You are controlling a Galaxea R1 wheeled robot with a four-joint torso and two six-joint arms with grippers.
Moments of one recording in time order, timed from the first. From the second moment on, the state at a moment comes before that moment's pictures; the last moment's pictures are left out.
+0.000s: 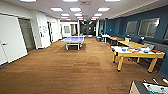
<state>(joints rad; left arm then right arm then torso) 1.51 2.93 -2.63 0.04 -0.06 0.00 -1.59 3.04 -2.69 -0.31 0.13 0.39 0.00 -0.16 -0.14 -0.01</state>
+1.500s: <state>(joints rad) 1.51 2.94 -2.64 0.04 -0.06 0.00 -1.60 3.04 -2.69 -0.31 0.13 0.39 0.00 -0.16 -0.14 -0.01</state>
